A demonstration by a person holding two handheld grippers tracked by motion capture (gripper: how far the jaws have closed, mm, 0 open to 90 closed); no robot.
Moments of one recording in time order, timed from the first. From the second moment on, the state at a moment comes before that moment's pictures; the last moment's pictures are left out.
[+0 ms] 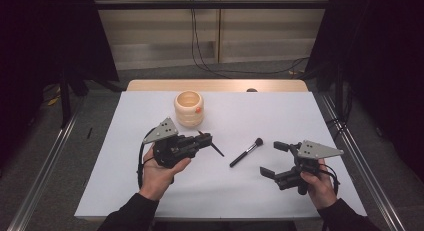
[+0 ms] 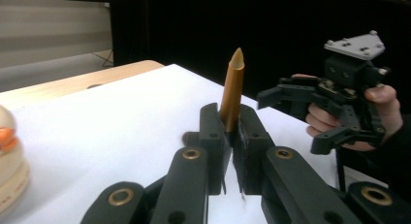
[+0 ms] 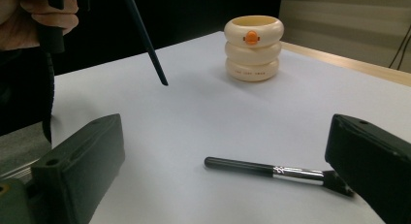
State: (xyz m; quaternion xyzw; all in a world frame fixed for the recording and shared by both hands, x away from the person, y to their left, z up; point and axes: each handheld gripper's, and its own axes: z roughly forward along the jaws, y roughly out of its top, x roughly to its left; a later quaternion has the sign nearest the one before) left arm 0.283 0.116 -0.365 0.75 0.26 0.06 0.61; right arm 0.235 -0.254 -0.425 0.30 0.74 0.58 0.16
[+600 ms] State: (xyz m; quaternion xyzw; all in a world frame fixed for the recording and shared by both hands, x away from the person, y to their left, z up) left arm 0.296 0.139 -0.360 0.74 0.29 0.10 0.60; right arm 0.219 -0.274 -0.434 0.34 0.73 0.56 0.19
